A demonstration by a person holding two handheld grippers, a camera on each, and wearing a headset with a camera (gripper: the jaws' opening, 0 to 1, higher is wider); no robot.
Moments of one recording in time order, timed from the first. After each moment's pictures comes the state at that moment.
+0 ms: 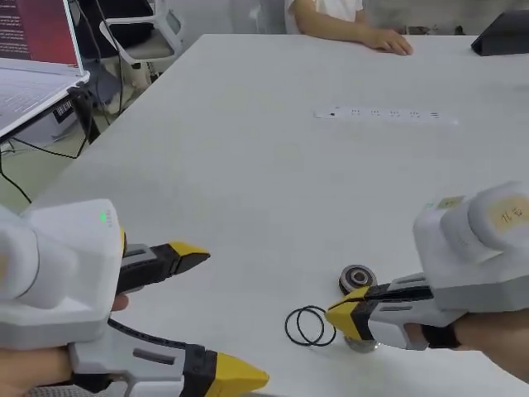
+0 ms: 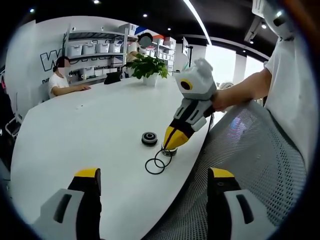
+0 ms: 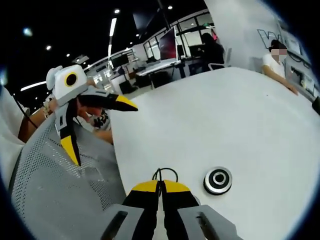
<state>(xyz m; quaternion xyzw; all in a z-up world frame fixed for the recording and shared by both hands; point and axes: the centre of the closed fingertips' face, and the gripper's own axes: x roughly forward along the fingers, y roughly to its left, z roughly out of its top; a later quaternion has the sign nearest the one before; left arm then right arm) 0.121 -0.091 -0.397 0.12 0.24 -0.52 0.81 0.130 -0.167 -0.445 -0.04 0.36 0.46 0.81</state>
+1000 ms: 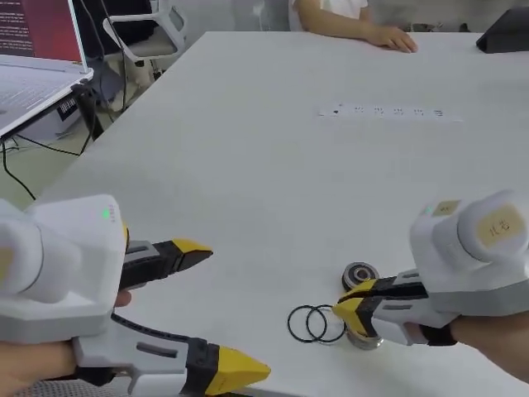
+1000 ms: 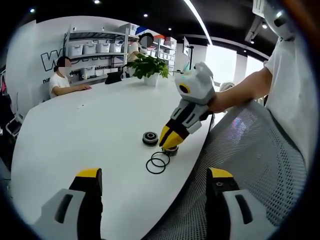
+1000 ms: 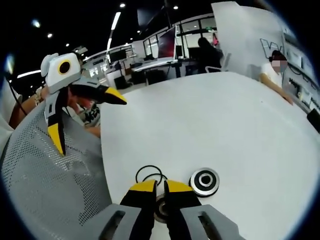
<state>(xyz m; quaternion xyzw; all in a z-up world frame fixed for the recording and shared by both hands) 0.122 -0.090 -0.397 0.12 0.24 -0.52 0.81 0.146 -0.179 -0.456 -0.09 0.34 0.44 0.83</state>
